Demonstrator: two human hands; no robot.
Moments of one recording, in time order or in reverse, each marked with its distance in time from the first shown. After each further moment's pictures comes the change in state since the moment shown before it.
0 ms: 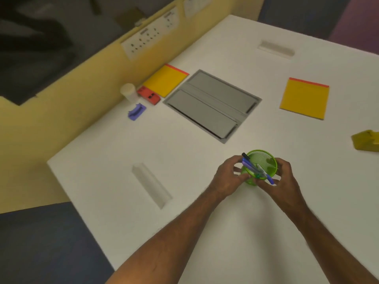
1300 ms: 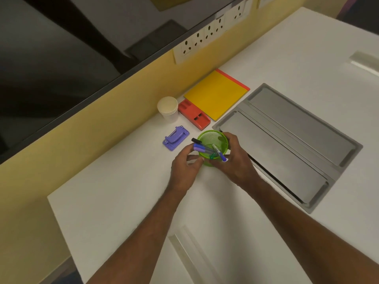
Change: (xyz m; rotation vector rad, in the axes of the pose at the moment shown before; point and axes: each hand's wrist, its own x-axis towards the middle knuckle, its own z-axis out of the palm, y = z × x) left_hand 0.172 -0.098 -0.361 0.008 0.449 -0.092; right_hand 0.271 -0.134 0.366 0.006 -0.333 -0.250
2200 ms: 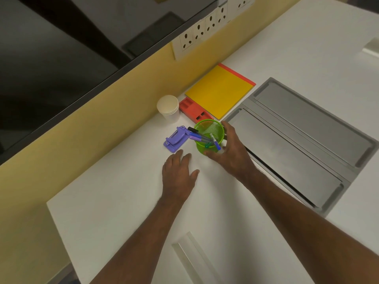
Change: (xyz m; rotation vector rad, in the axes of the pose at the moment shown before) left_hand 0.016 -0.055 -0.012 1.006 -0.025 0.098; right_hand 0.044 0.016 0.020 -0.054 -0.011 0.090
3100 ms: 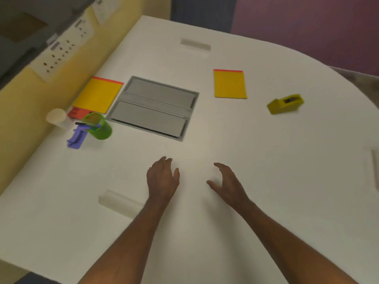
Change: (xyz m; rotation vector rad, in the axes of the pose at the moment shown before) left_hand -0.275 0.213 -0.021 -0.081 -0.079 0.431; right_hand -0.475 0.050 -0.173 -0.303 0.410 0.390
